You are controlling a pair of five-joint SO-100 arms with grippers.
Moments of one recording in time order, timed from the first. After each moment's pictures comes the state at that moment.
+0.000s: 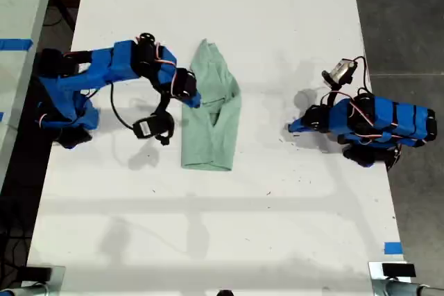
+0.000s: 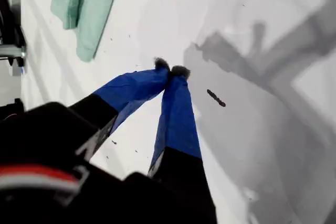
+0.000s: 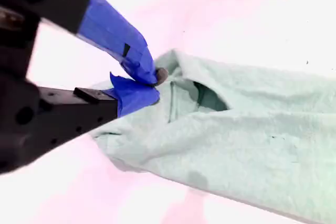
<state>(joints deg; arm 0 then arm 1) -12.5 98.0 72.2 85.0 14.5 12.6 199.8 175.3 71.5 -3.2</state>
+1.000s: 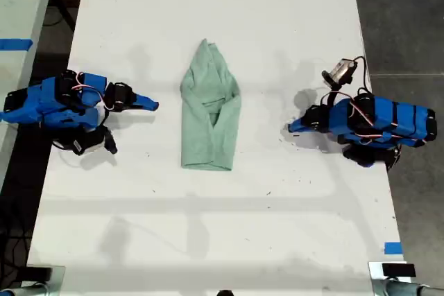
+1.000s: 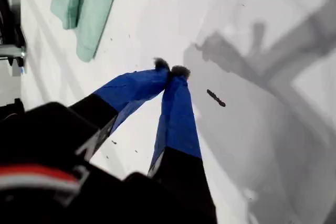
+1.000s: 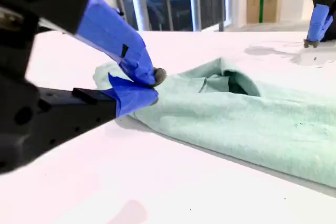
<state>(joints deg) -15.6 206.0 183.0 52.5 10.7 12.6 199.8 175.3 71.5 -3.2</state>
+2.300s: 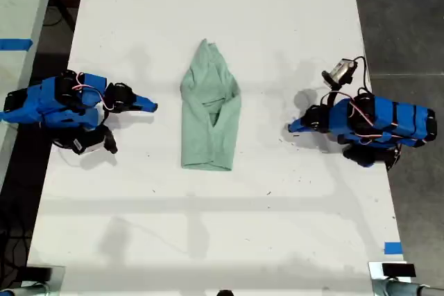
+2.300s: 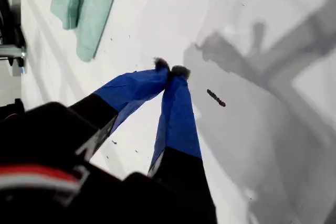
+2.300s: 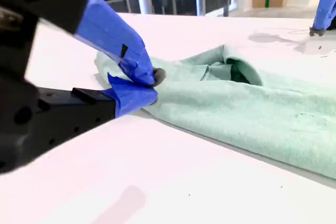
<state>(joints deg) -15.5 206.1 183.0 54.9 7.6 12.6 199.8 175.3 71.5 -3.2</state>
